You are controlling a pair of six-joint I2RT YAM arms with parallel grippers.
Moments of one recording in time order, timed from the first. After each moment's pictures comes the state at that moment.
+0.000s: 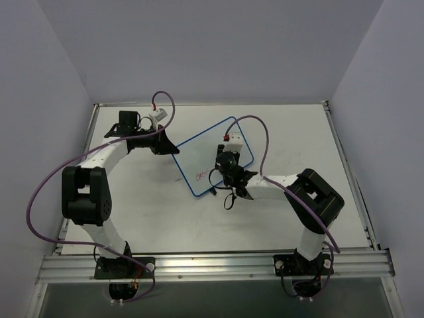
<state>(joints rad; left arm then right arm) -0.09 1.77 1.27 -0.35 1.01 0.14 0.80 1.77 0.87 0.49 0.64 0.40</state>
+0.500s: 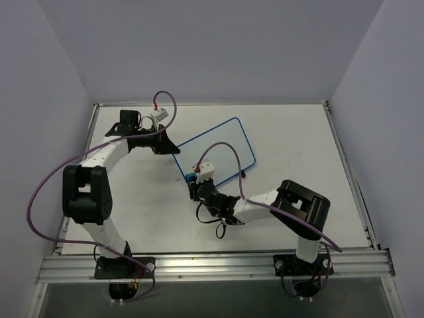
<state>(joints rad) -0.10 1.78 1.30 -0.38 1.03 0.18 1.07 1.81 0.77 0.69 0.54 0.37</state>
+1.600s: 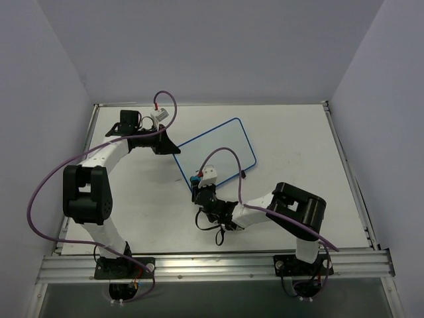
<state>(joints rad) -0.10 1.78 1.30 -0.37 1.04 0.18 1.13 1.84 0.74 0.72 0.70 0.43</state>
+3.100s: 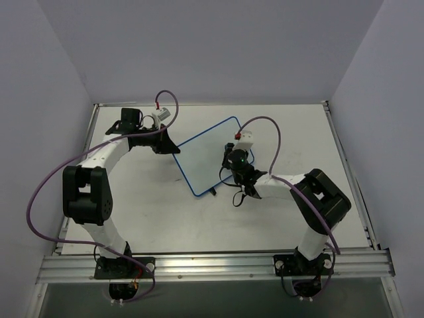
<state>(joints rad) -0.11 1.77 1.33 -0.45 0.98 0.22 0.70 1.73 0.79 0.55 0.53 0.44</state>
